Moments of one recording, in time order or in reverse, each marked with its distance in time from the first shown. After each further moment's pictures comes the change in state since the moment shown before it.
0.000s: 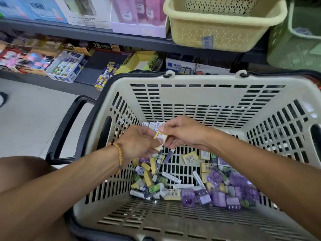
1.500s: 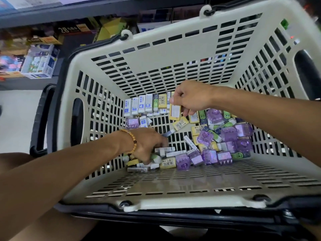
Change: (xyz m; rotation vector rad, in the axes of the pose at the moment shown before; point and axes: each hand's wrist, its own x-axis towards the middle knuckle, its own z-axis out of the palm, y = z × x) left_hand 0.050 -0.046 0.057 1.528 -0.613 0.363; right_hand -0.034 0.034 -0.049 -0.530 0.184 -0.018
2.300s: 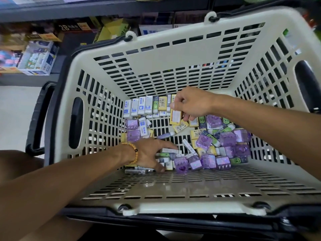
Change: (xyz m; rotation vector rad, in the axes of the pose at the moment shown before) left_hand 0.004 0.015 0.022 -0.418 0.081 -0.031; right_hand 0.001 0.005 0.004 -0.047 0.004 0.024
